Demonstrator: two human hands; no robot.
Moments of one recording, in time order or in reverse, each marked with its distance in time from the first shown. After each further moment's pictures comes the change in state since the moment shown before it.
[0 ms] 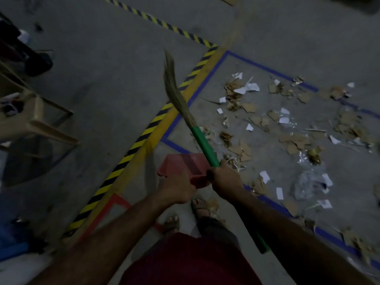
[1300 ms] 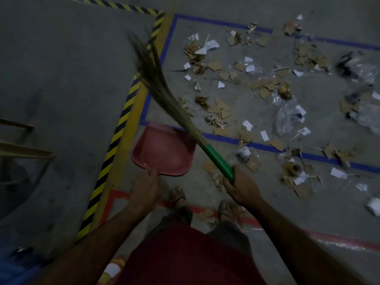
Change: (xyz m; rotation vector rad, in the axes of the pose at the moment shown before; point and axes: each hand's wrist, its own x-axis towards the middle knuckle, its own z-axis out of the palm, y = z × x) left_hand -0.005 -0.172 0.148 0.363 0.463 0.323; right_hand -0.178 0.013 0.174 0.551 0.182 0.480
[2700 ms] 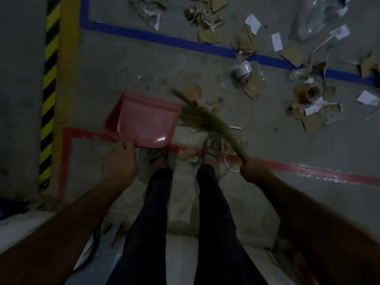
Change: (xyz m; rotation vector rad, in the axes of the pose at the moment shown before) left_hand -0.023 0.052 0.261 0.281 -0.227 0.068; right_hand 0.017 0.329 0.180 -0.309 -0.537 0.346
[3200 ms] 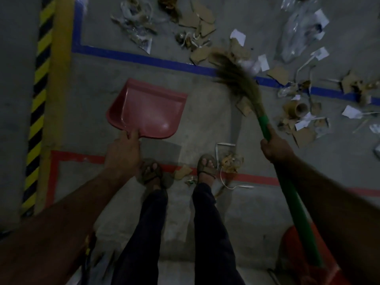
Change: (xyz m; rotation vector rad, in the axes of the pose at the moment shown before) left_hand 0.101 0.005 -0.012 -0.223 0.106 -0.017; right_hand 0.060 0.032 -0.114 0.318 0.317 0.130
